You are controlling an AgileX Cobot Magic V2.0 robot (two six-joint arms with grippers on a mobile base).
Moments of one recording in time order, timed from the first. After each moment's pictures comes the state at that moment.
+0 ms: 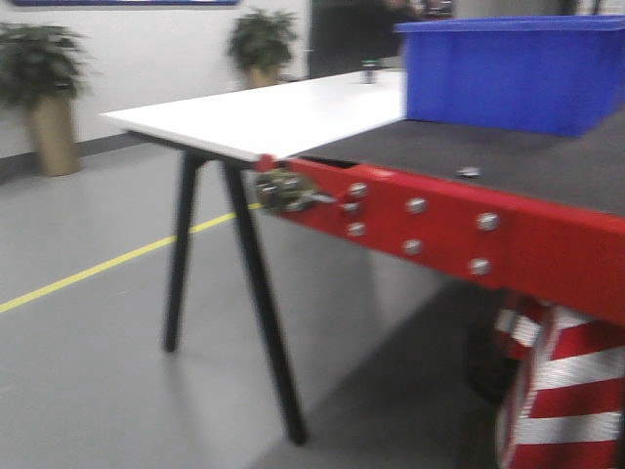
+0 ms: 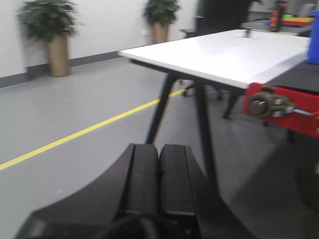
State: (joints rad) left arm -0.04 -0.02 0.03 -0.03 0.06 0.03; right arm 0.53 0.09 -0.31 -0.53 0.08 0.65
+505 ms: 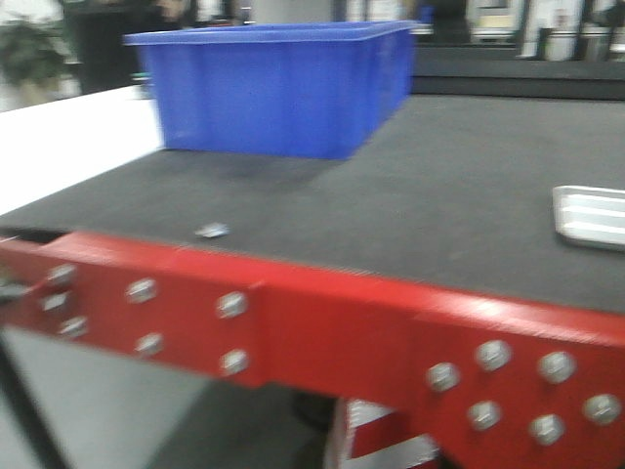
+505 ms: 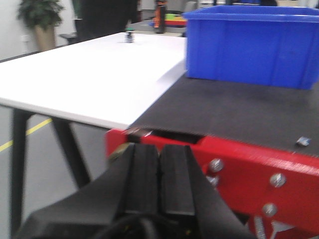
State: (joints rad) left arm -0.04 -0.02 0.03 -0.03 0.06 0.03; right arm 0.53 0.09 -0.31 -0.53 0.08 0.65
